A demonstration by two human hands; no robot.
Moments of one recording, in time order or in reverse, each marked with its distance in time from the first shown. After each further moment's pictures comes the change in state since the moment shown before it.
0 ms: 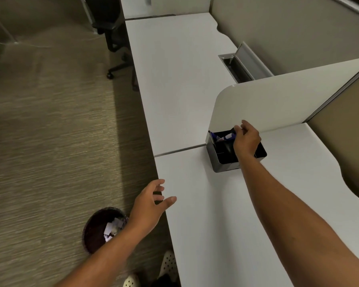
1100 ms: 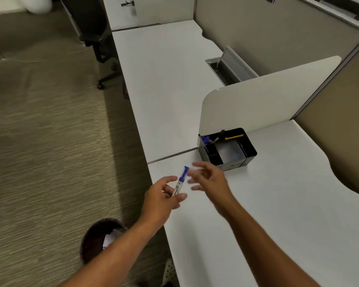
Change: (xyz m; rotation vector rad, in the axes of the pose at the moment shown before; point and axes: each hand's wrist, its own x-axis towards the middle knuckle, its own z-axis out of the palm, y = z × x) left_hand 0.012 0.049 0.033 -0.257 -0.053 -0.005; right_hand -0.163 -0.006 -0.030 0.304 -0.631 0.113
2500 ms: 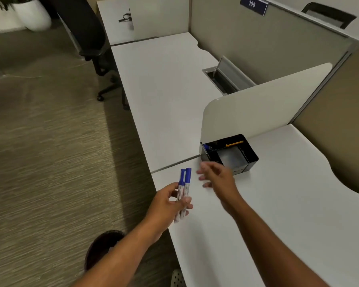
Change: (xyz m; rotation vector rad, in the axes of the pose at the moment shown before) left_hand -0.003 0.024 -0.014 -0.005 -0.192 -0.038; right_hand 0.015 -0.014 -0.005 -0.039 0.123 -0.041
